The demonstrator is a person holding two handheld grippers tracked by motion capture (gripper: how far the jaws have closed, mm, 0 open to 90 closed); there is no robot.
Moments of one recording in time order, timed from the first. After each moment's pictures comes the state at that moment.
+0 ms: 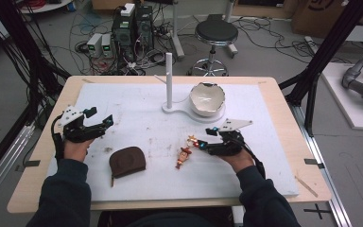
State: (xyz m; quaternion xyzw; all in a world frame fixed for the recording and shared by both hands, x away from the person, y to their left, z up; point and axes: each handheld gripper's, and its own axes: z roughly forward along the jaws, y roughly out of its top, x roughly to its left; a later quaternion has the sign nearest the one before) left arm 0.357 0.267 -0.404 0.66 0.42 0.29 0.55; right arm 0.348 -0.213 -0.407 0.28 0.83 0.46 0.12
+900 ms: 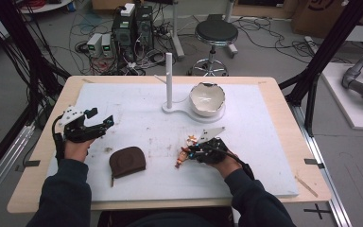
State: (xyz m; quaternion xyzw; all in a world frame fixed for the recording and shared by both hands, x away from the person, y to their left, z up) left arm 0.357 0.266 -0.406 0.66 0.42 0.28 0.55; right arm 0.342 -0.169 -0.431 0.22 0.90 0.37 0.10
